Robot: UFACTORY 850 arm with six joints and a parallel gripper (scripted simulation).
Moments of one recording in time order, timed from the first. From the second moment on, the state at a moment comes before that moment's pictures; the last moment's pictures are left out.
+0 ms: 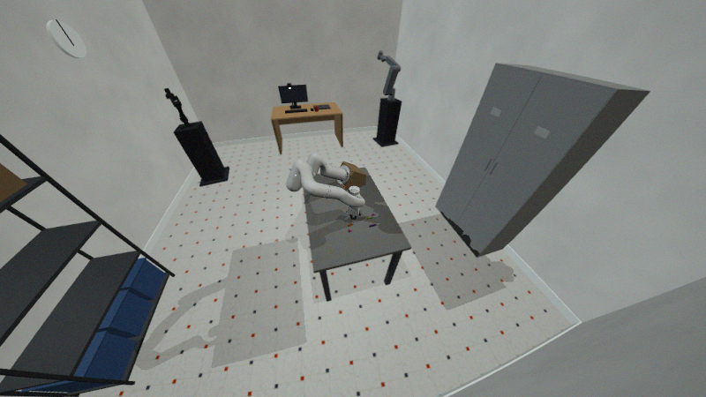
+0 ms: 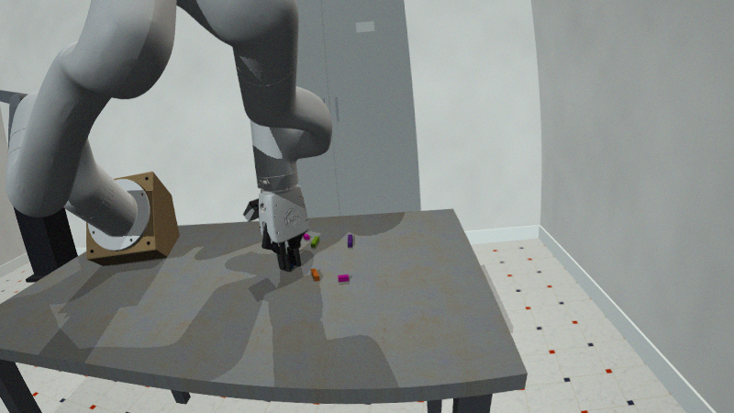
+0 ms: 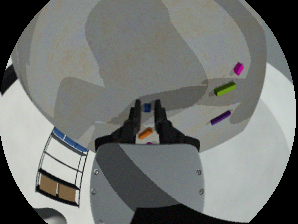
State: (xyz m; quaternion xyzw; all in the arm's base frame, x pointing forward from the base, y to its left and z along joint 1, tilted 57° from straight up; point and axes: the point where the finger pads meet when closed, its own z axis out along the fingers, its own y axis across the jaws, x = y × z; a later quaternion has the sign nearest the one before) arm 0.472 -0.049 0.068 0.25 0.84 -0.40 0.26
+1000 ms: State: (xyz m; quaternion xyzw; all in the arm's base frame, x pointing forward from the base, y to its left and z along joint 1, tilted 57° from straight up) arm 0.456 0.006 0.105 0.25 0.84 -0.40 0.26
